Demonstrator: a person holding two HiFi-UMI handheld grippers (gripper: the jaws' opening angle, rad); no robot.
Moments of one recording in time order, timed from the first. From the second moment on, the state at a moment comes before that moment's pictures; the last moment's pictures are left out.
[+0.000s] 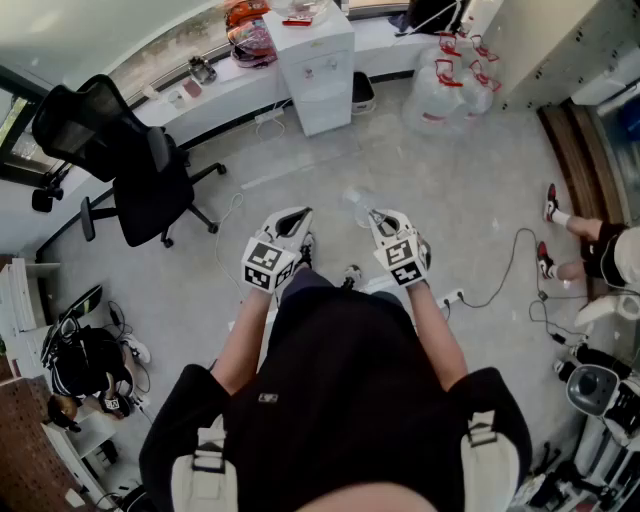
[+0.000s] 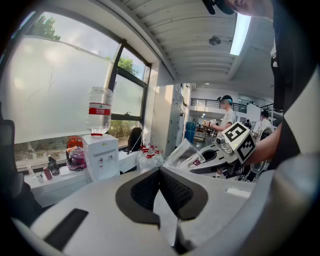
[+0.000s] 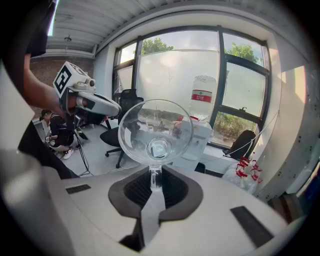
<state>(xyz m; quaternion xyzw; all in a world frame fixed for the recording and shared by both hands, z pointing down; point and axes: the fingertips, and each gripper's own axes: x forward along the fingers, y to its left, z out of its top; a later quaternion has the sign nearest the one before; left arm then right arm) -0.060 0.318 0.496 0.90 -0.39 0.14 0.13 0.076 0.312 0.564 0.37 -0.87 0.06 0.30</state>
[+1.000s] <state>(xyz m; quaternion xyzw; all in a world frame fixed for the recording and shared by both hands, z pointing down) -0.043 0.297 0.491 0.90 -0.39 0.15 0.12 0.096 0.291 0.556 0.39 -0.87 0.07 0.29</state>
